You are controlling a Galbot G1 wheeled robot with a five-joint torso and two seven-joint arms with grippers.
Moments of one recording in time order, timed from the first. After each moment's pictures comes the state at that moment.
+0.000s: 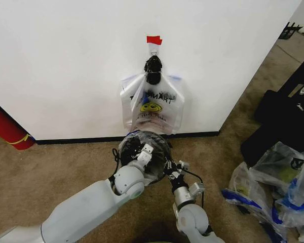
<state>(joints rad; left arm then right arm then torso) 0.60 -1.03 0.47 -1.78 -0.62 0.74 -0.63 -1.32 1.46 0.16 1.78 0.62 0.12 0.06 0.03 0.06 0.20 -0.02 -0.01</state>
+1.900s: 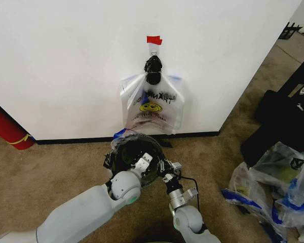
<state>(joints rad) 0.68 -0.96 0.45 -1.82 -0.65 0.74 -0.53 -1.24 1.47 0.17 1.54 0.38 0.48 -0.28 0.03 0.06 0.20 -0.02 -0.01</state>
